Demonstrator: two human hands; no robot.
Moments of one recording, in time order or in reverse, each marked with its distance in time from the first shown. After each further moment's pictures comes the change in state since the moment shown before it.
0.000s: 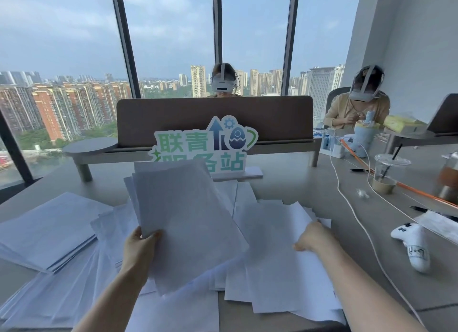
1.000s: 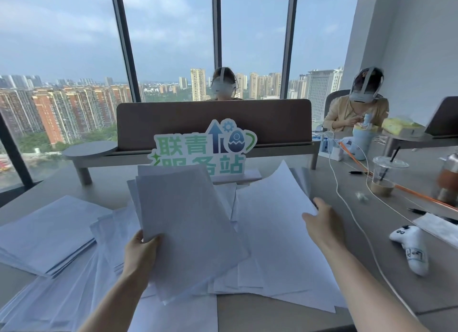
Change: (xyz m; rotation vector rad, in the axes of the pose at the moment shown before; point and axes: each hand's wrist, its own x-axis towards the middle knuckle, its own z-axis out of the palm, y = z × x) left_hand -0.011 0.004 0.006 -0.022 0.005 0.014; right_hand -0.042 0.005 -0.038 0.578 0.481 -0.403
